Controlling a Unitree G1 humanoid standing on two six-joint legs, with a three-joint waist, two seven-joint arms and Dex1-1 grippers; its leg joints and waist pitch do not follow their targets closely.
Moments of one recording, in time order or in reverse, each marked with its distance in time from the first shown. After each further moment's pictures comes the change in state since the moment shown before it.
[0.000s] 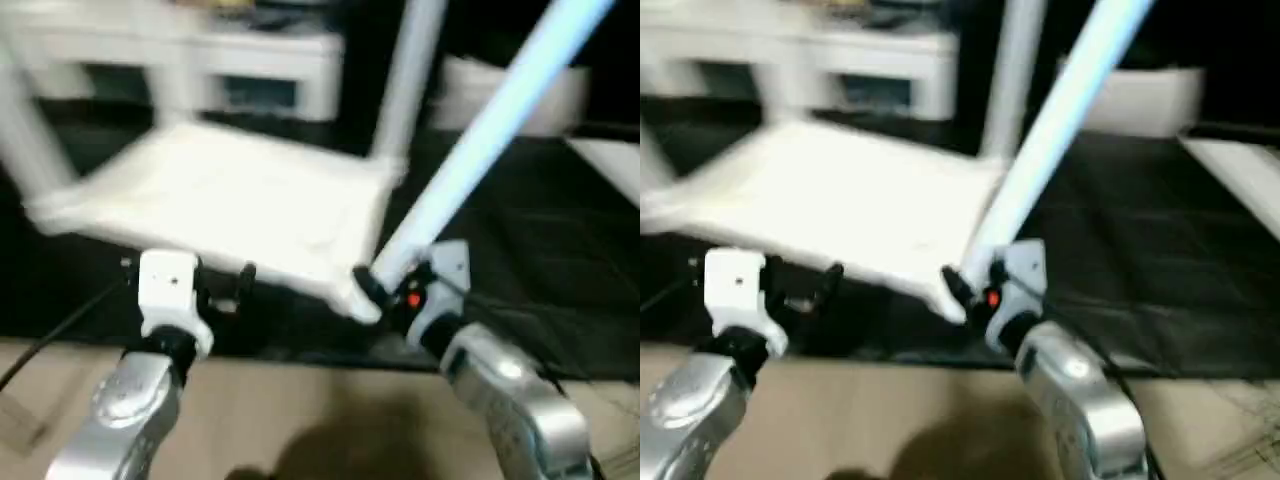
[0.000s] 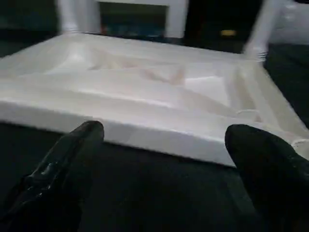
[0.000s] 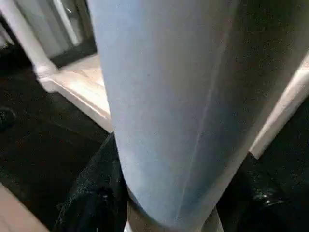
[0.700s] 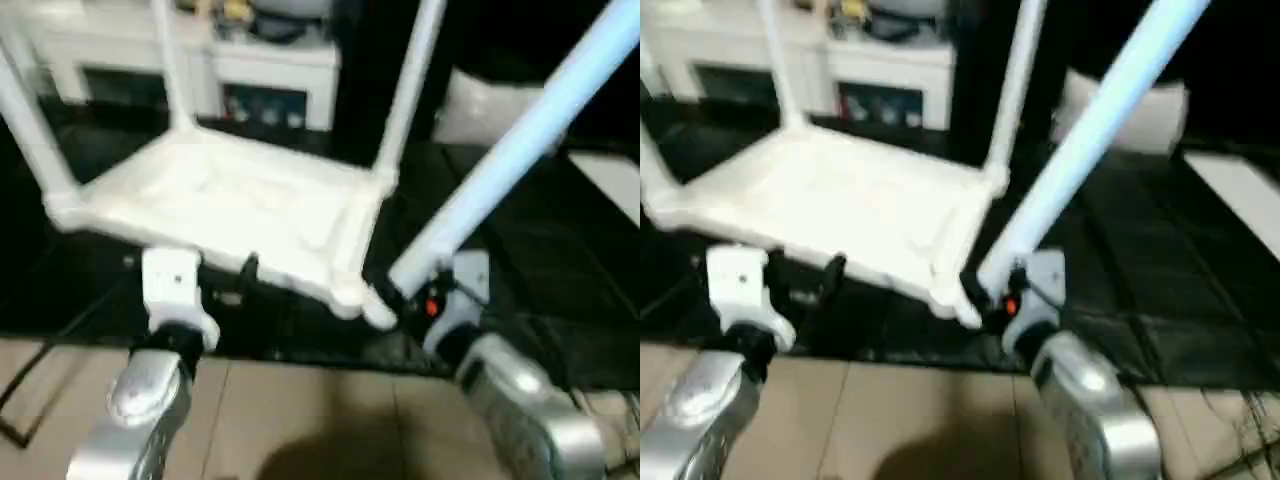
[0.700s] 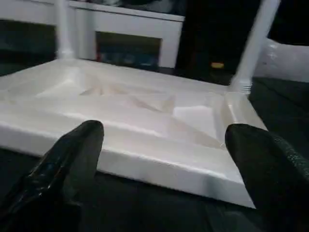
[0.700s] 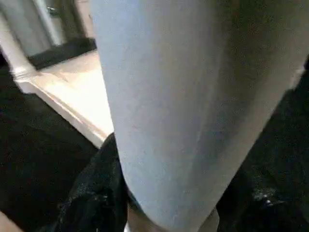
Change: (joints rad) left arm 0.002 -0.039 -0.029 0.065 0.044 -0.145 -0.013; right arm 0.016 -0.048 -0.035 -0.013 -0.001 -0.032 0.022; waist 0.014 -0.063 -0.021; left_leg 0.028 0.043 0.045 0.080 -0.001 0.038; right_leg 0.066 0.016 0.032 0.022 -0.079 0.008
